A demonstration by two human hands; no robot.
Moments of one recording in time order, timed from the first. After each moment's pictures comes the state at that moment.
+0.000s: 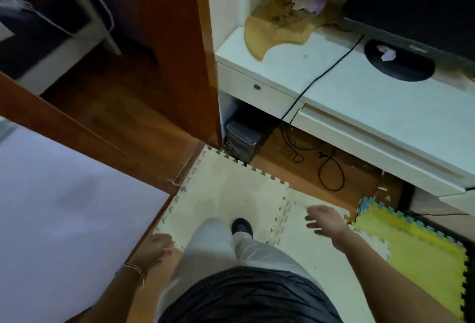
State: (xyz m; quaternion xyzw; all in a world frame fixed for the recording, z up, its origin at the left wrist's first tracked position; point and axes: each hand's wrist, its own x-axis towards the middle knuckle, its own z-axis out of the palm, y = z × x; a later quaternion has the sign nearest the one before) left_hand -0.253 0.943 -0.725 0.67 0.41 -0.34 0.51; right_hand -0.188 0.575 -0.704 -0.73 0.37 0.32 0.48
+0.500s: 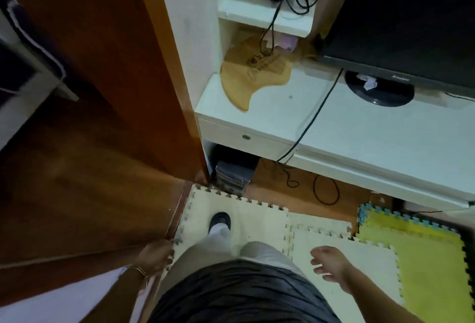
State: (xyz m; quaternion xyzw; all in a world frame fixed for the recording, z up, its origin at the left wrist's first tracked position) left_hand -0.043 0.980 -0.756 0.68 0.36 -0.41 0.49; right_hand -0.113 0.607 -0.729 -0.66 0.50 0.36 0.43
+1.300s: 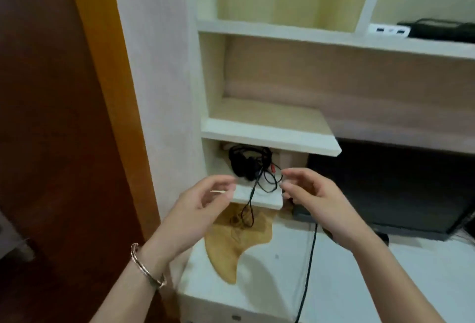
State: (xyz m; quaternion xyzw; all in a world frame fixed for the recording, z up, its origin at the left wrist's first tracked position) left_hand 0.215 0.840 -0.438 0.77 -0.21 -0.08 0.60; right_hand 0.166 0.623 -0.423 -0.84 0.06 -0.09 0.54
